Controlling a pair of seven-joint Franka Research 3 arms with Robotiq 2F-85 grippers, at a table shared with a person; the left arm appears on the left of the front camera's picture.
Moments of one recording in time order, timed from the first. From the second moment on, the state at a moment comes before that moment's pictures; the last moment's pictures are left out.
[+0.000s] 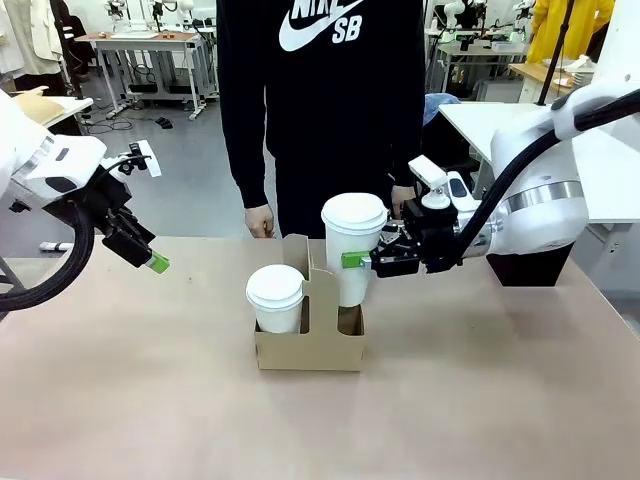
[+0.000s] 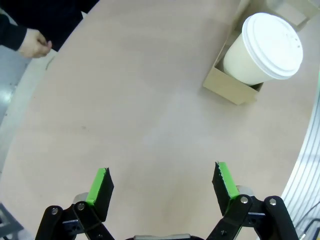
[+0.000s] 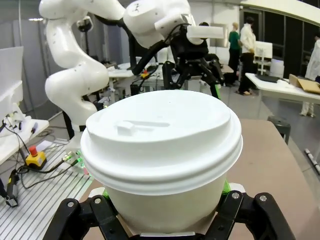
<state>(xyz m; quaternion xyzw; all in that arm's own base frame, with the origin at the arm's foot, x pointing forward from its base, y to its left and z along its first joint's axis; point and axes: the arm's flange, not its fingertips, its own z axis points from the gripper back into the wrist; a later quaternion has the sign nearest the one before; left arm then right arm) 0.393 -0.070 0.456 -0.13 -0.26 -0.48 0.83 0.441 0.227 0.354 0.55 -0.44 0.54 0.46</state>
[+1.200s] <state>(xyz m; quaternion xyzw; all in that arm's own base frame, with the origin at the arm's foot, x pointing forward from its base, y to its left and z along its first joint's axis) 0.393 -0.070 0.458 -0.11 -0.25 -0.48 0.83 0.433 0.236 0.300 0.60 -0.38 0.54 0.45</state>
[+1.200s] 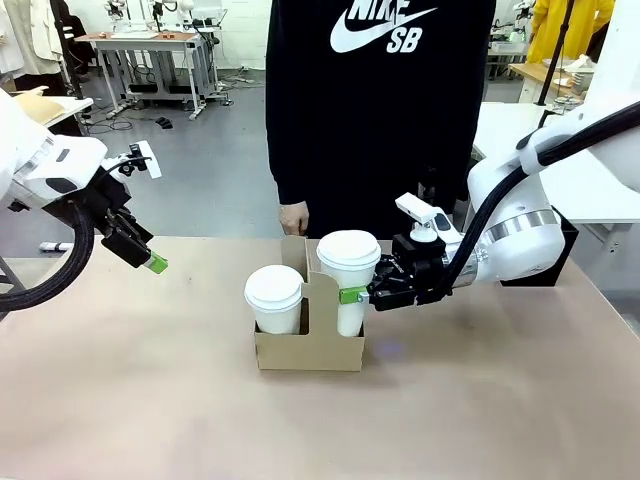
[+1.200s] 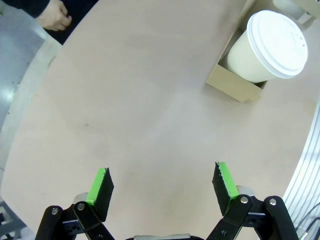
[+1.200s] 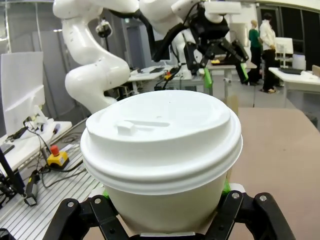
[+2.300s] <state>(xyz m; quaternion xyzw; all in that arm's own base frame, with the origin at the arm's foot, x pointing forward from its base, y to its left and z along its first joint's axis) 0.393 -0.070 0.458 -0.11 -0.25 -0.48 0.83 0.452 0.237 0.250 0.59 -0.34 0.59 0.43</state>
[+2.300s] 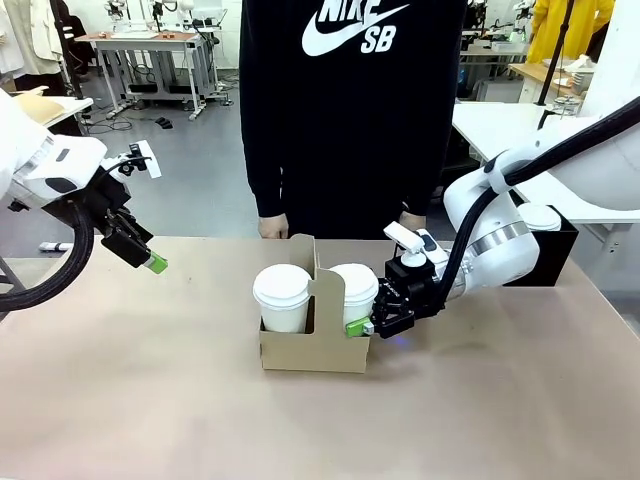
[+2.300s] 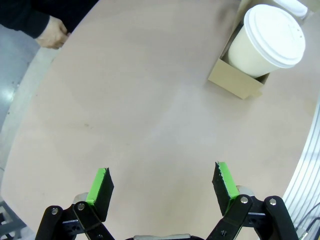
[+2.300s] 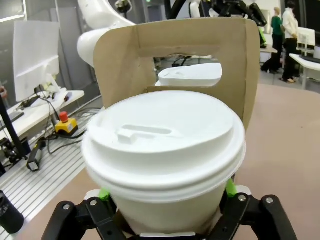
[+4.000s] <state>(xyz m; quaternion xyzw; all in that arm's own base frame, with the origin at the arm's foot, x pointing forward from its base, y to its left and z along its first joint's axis) 0.392 -0.070 0.458 -0.11 -0.25 -0.48 0.83 0.412 0.025 0.382 0.31 -0.36 0.39 0.79</state>
